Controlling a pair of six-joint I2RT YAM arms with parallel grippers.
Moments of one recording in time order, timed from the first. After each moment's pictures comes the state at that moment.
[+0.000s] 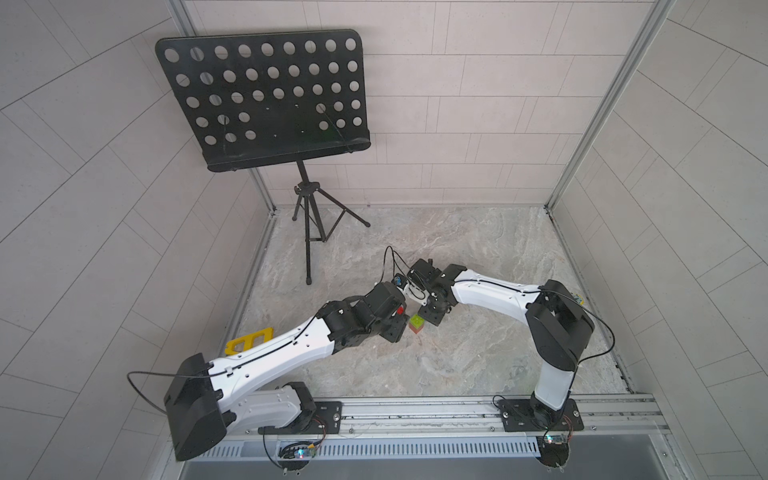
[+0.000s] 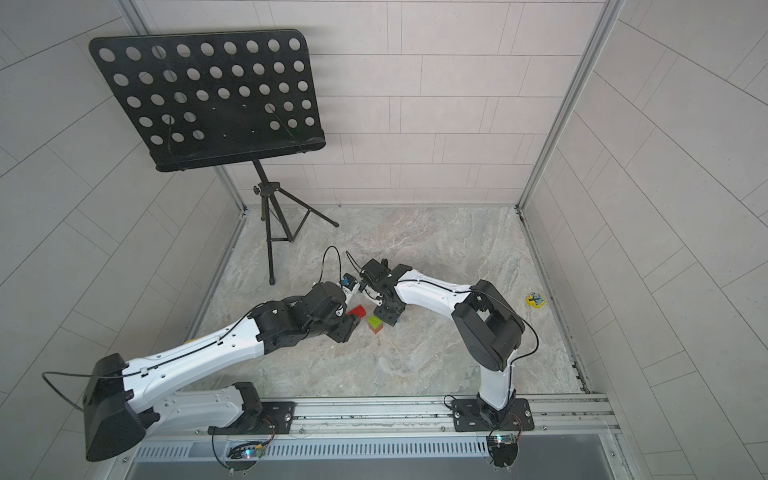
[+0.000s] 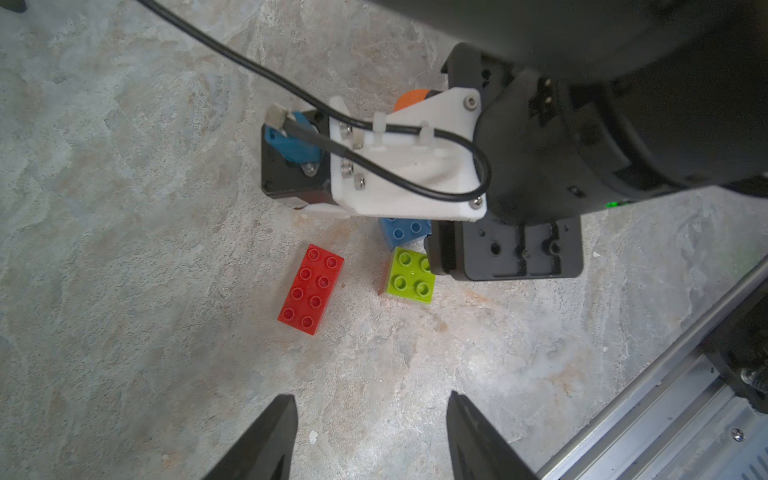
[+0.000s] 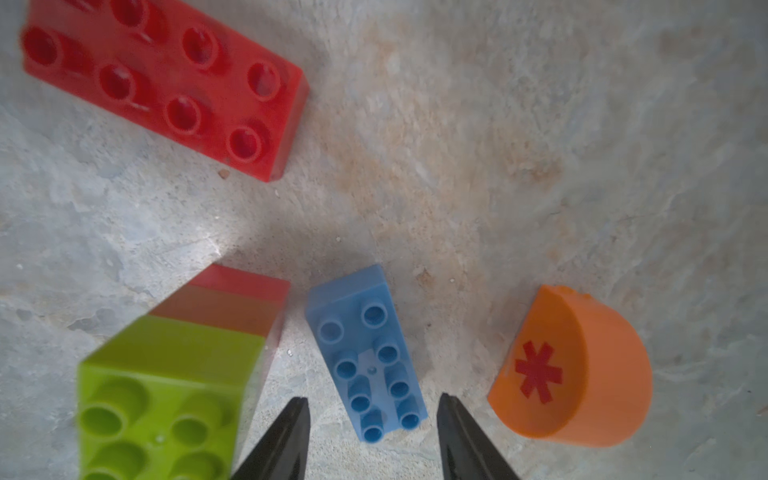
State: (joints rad) left arm -0.94 1.18 0.89 -0.64 -0.15 -0.33; right arm 0.76 1.84 1.28 -0.82 0.08 -0.23
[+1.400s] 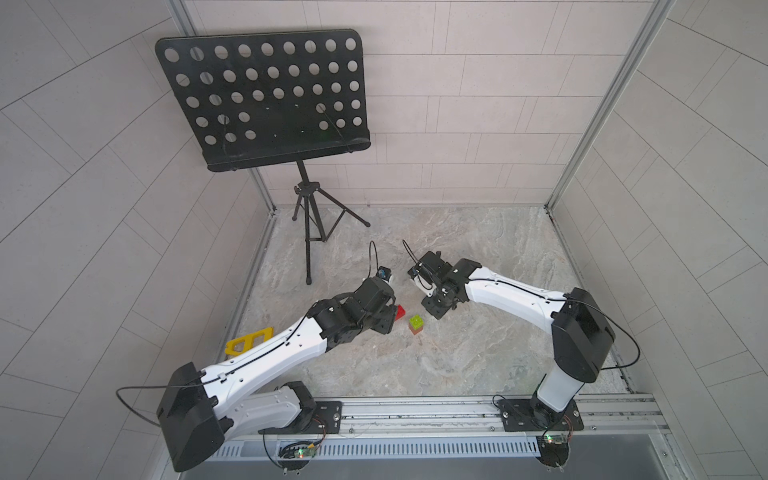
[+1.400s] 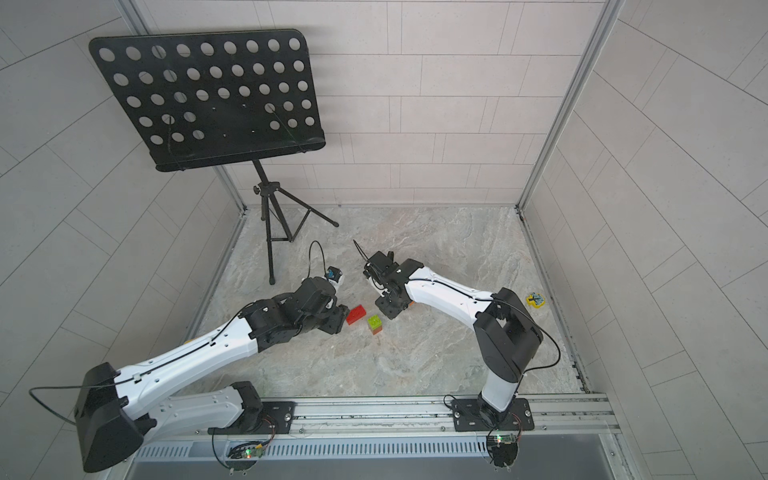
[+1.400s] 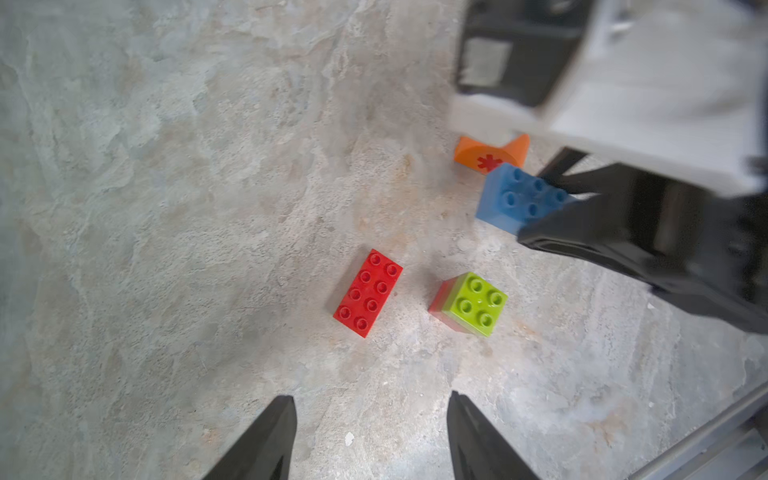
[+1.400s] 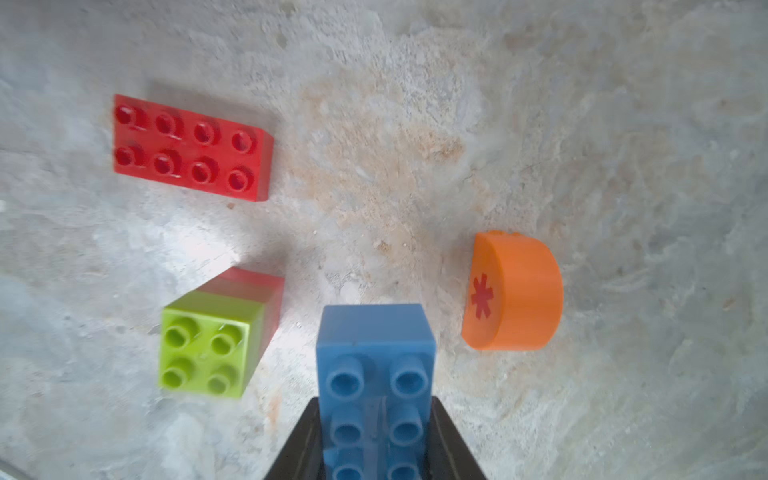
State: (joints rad) left arm -0.82 1.12 0.85 -0.65 -0.20 -0.40; right arm 0.77 1.68 1.29 -0.89 0.08 0.01
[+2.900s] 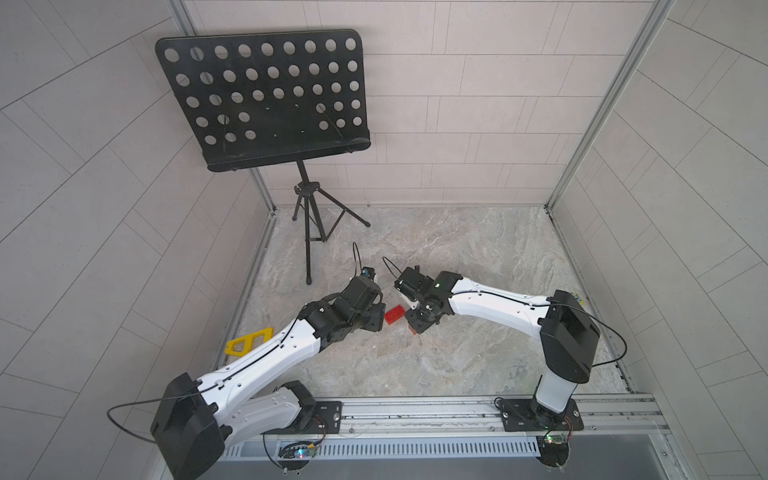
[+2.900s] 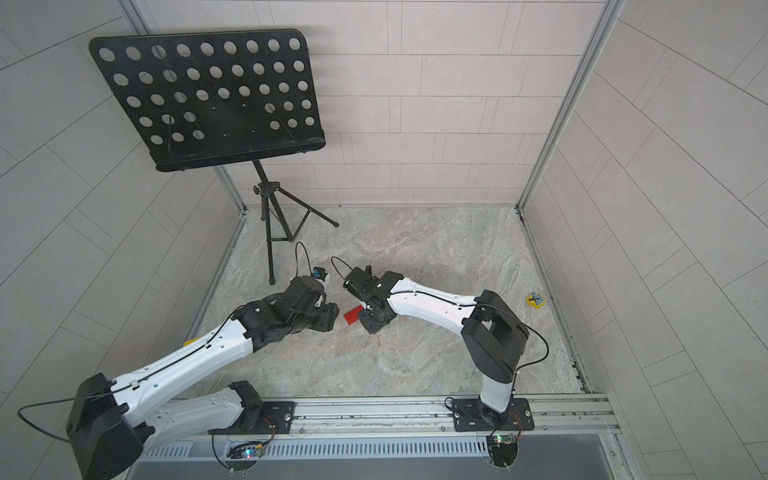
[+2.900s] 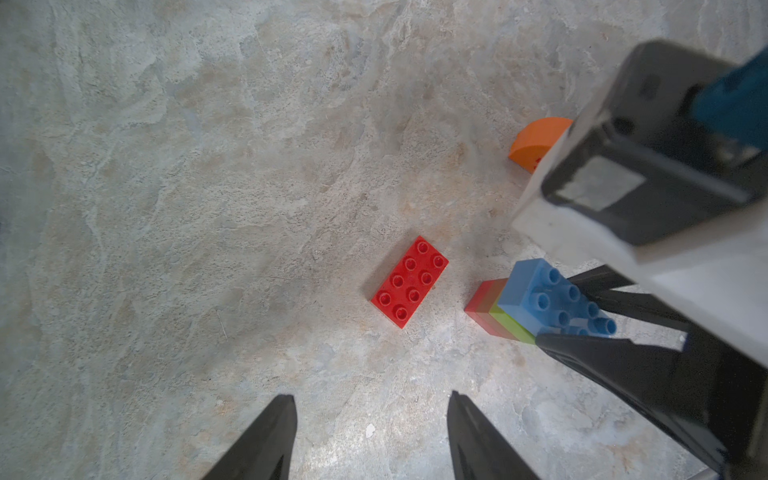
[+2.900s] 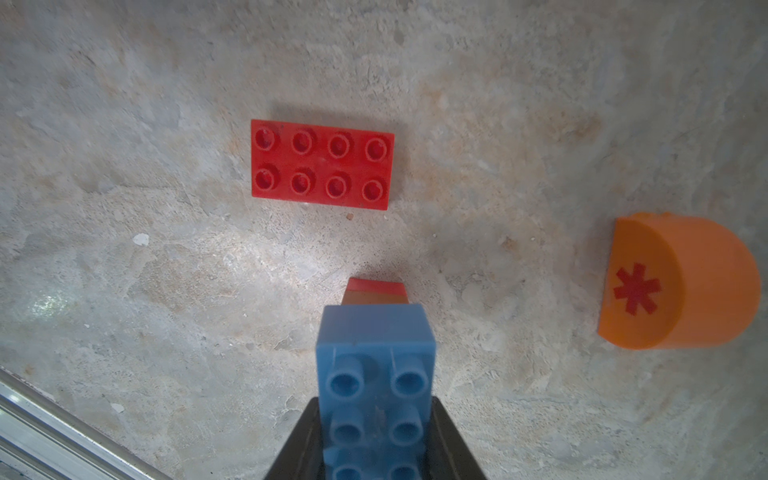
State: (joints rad) left arm -0.73 1.09 0.78 -0.64 -0.15 -0.44; right arm 0.91 1.77 1.33 -0.88 0.05 0.26
